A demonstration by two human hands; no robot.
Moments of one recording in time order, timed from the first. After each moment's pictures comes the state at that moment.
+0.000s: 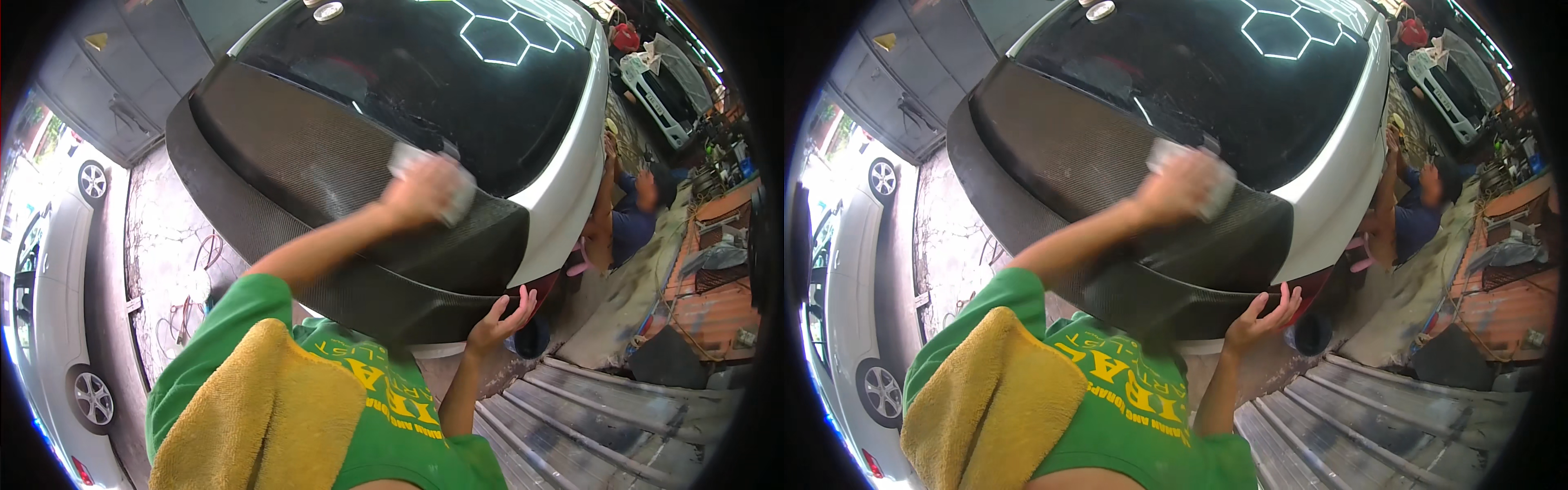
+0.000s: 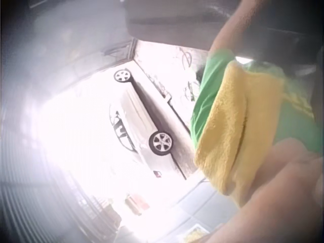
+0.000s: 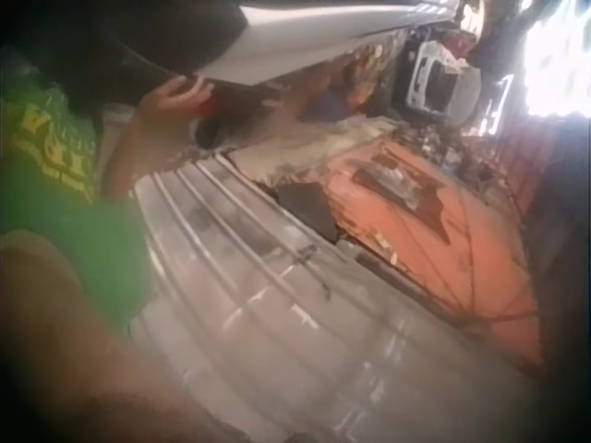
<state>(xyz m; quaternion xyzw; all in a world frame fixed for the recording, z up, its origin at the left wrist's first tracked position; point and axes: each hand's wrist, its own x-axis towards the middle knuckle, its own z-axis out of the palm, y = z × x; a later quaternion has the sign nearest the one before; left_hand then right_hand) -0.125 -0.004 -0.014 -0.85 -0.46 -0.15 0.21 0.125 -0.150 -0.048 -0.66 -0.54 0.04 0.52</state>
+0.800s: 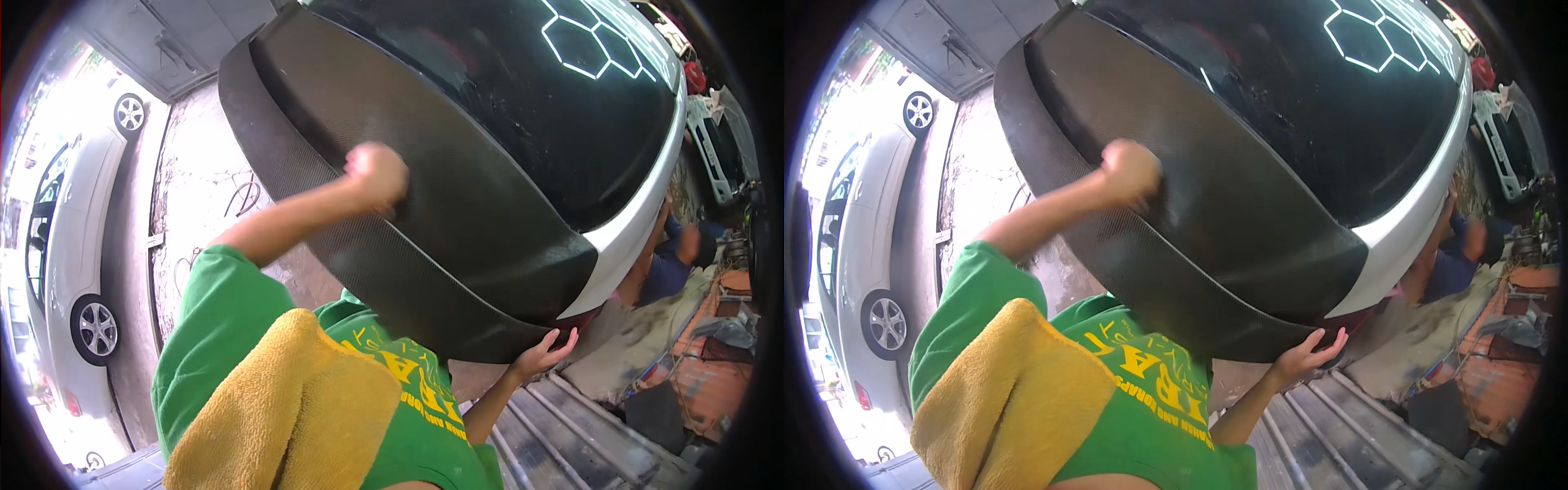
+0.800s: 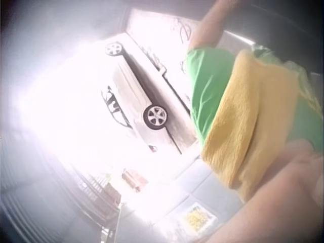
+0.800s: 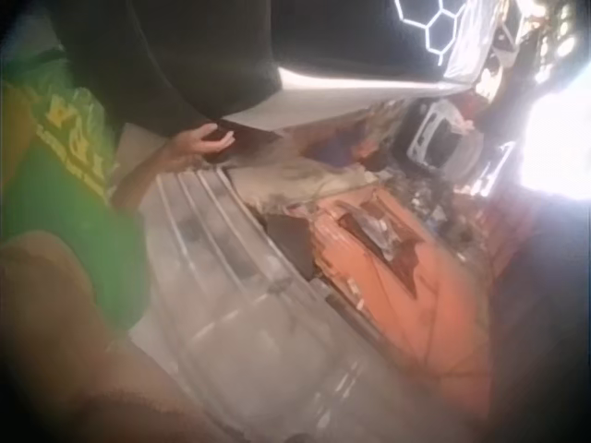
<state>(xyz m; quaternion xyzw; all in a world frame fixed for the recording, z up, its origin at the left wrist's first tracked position) -0.283 -0.073 0.041 -0.65 -0.69 0.32 -0.08 0.126 -0.152 -0.051 -0.70 -0.49 0.11 0.51</state>
